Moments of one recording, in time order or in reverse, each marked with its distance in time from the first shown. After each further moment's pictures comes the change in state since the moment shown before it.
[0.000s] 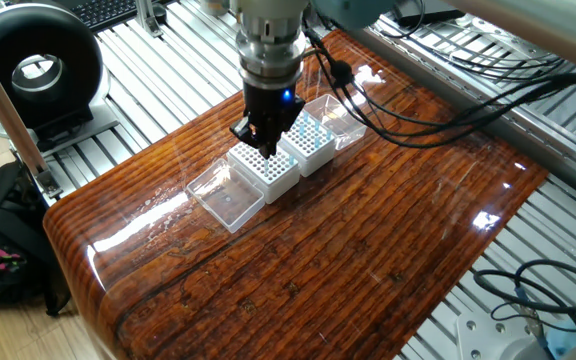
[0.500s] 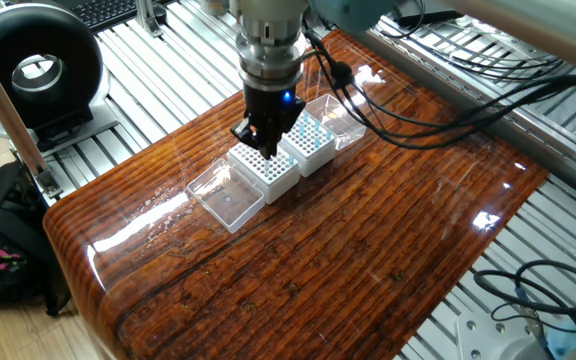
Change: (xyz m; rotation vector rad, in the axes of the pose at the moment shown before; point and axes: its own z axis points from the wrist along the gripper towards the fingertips) arm 0.002 -0.008 0.008 0.027 -0.006 -0.004
